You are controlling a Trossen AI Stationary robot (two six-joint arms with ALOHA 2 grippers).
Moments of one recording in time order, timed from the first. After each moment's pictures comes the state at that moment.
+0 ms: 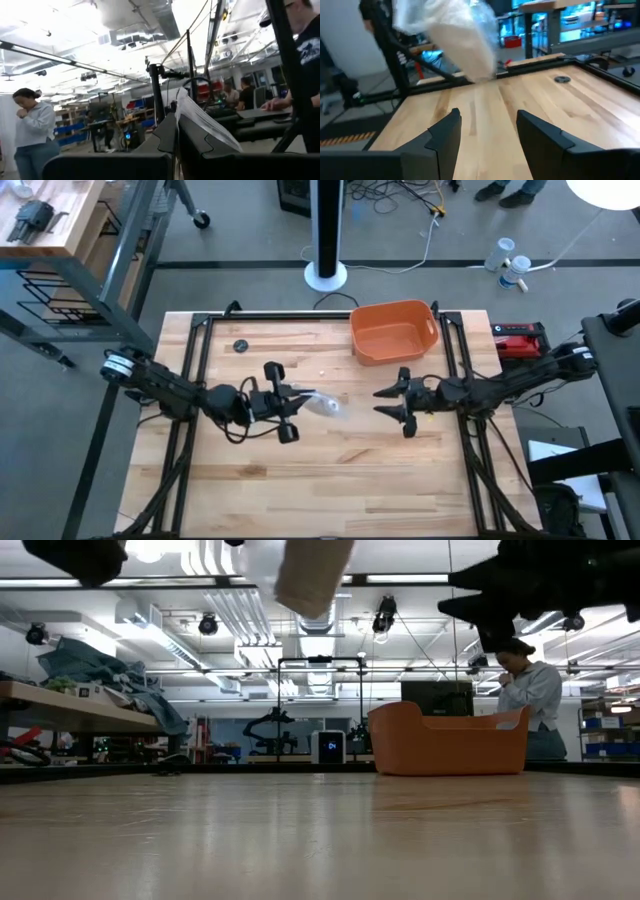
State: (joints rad) left arm -0.29 1.48 0.67 1.33 -0.40 0.40; right arm 0.20 0.92 0.25 0.67 0.21 0.22
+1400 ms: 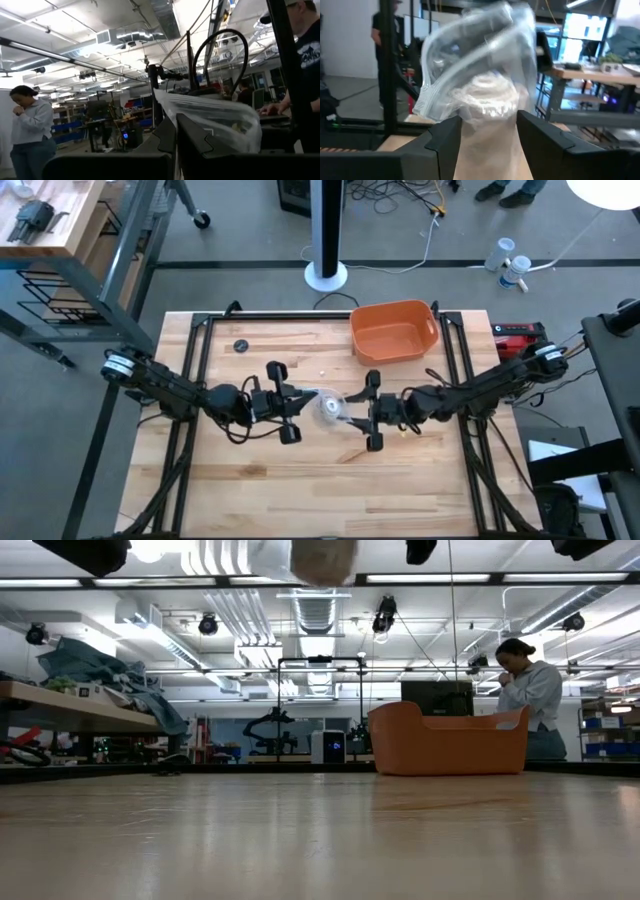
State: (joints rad) left arm -0.29 1.49 0.72 1.28 -0.40 0.38; right arm 0.28 1.37 0.70 0.85 0.28 -0.13
